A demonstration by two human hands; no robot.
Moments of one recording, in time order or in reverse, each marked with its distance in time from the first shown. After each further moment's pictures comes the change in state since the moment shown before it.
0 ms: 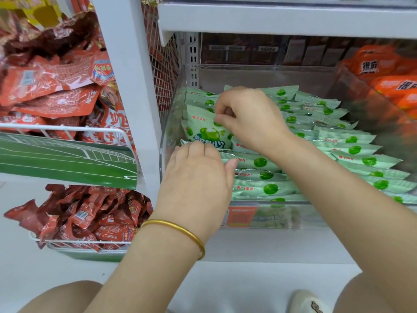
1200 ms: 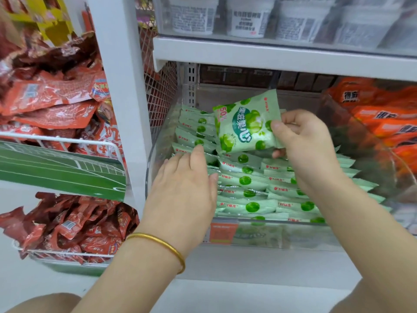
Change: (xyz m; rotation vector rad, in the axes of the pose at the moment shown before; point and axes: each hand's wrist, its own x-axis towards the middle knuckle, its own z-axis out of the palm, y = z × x) left_hand -0.001 0.004 -0.006 -0.098 0.001 -0.043; right_hand -0.047 0.044 -0.030 0.850 0.326 0.550
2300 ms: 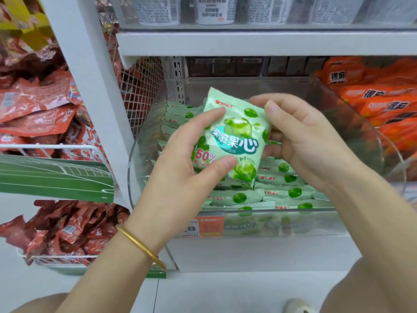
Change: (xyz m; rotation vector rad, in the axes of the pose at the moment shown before) left_hand 0.009 0.019 -0.018 -0.860 0.069 0.177; right_hand -0.015 -0.006 -0.028 0.361 -0.421 -0.008
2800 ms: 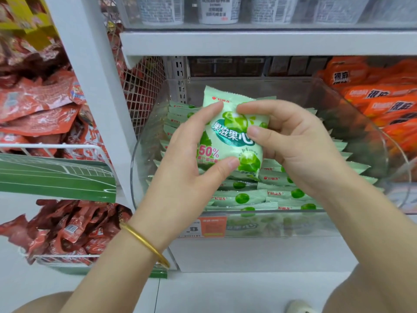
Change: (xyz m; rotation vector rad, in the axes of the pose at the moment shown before) left_hand 0.001 -0.003 0.002 0.106 0.024 0.013; right_hand -0.005 0.005 0.012 -0.007 -0.065 -0.099
